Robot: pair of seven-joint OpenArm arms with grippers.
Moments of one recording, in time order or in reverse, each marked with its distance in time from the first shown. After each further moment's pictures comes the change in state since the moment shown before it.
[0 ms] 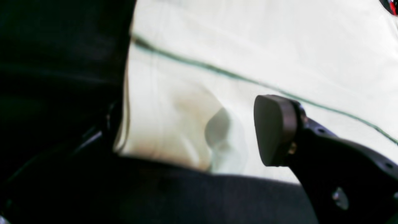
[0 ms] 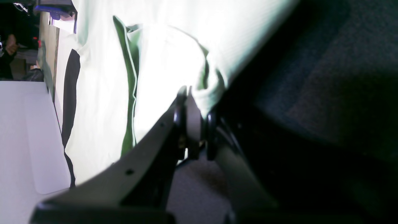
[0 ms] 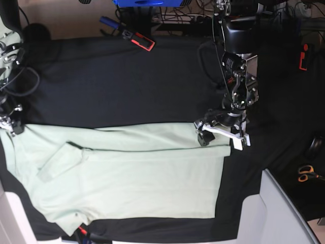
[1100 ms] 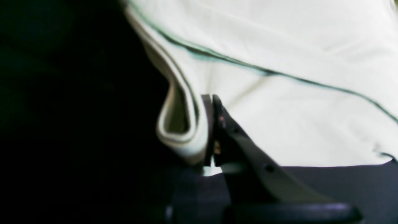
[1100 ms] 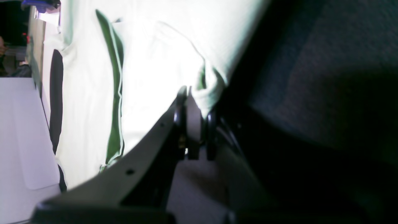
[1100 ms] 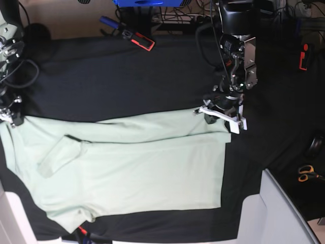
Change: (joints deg) left arm 7.8 -0.1 0.4 8.3 -1.0 -0.6 4.8; right arm -2.9 0.5 -0.2 0.1 0.3 0.4 -0.2
